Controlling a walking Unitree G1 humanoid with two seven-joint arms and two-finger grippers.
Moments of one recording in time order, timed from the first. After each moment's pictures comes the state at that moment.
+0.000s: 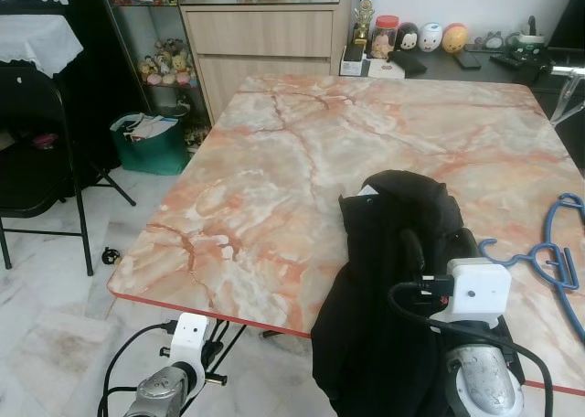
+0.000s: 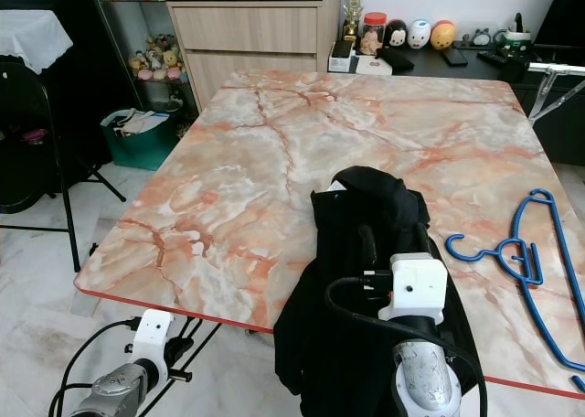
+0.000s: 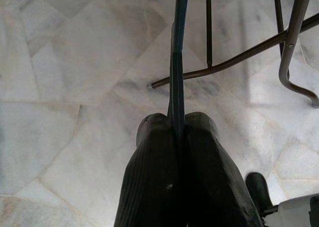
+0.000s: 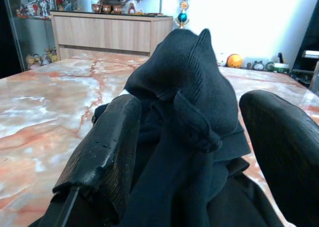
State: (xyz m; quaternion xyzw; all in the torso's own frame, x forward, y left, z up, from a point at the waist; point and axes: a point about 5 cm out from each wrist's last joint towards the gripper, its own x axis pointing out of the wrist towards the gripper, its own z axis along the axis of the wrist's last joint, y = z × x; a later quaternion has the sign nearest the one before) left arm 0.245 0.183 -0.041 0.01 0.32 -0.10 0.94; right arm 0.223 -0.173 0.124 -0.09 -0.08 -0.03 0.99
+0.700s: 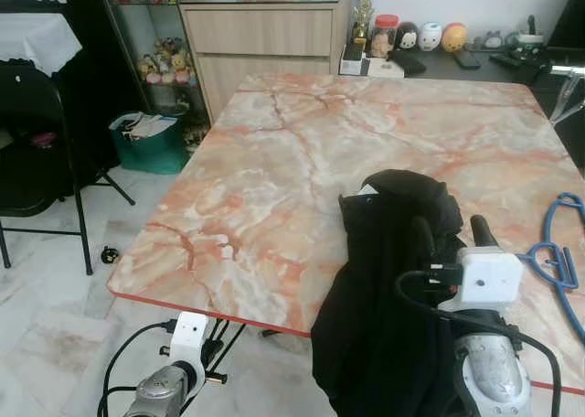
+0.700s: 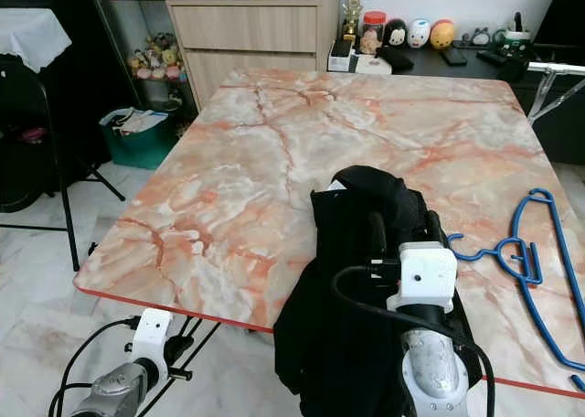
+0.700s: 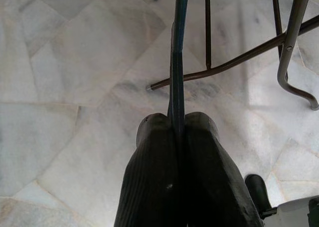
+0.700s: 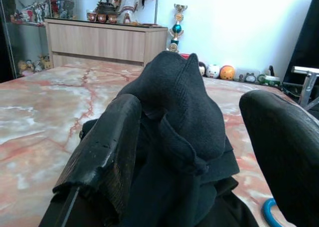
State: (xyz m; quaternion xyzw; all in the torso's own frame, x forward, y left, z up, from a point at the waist) left arm 0.245 0.183 -0.041 0.01 0.31 -0.10 0.94; right arm 0.232 -0.179 0.134 -0.10 -0.10 -0.04 0.99
